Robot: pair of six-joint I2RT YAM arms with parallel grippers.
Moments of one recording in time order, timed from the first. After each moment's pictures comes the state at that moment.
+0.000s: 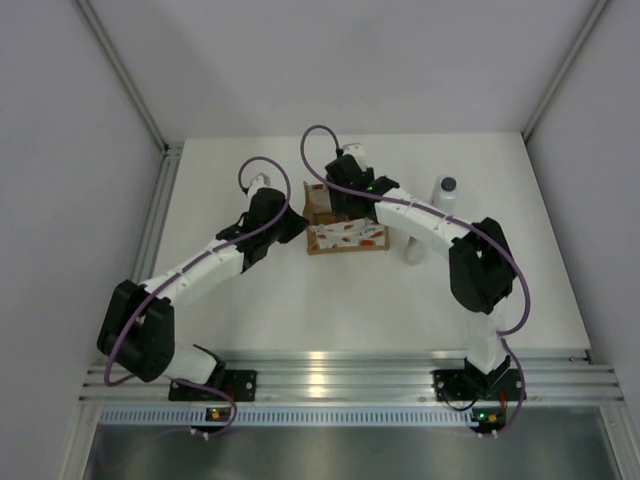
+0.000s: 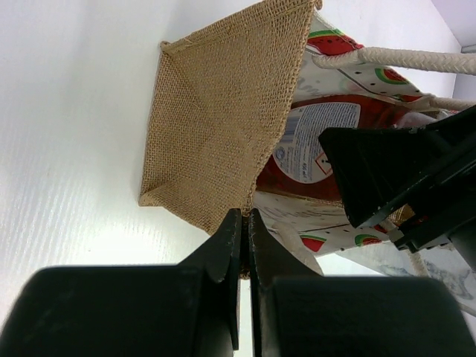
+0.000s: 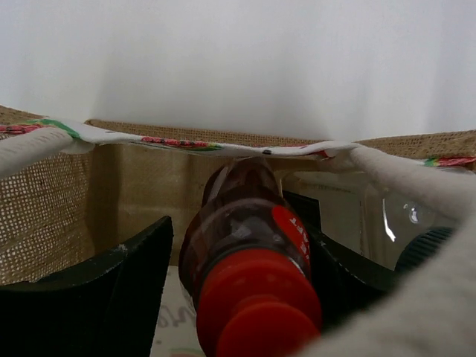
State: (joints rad) left arm -0.51 1.42 0.93 -0.10 -0.12 -0.97; right arm 0.71 1.96 1.65 -0.51 0.45 0.36
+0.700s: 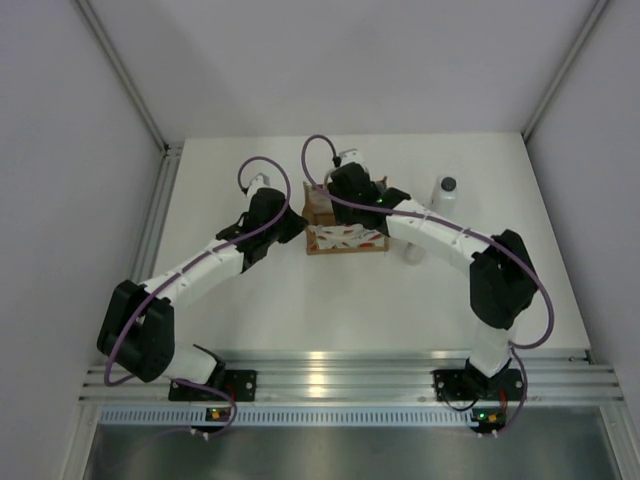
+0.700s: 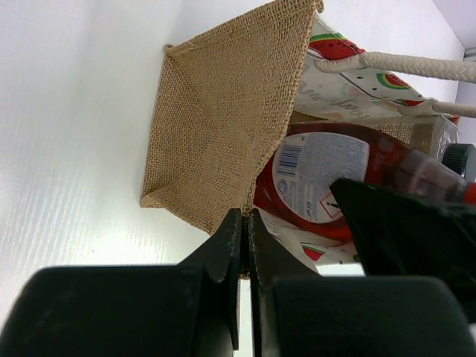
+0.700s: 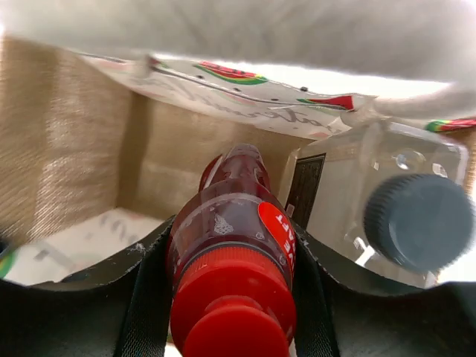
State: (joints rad) left arm -0.51 1.42 0.93 -0.10 -0.13 -0.97; right arm 0.75 1.84 1.50 -0.43 0.40 0.29
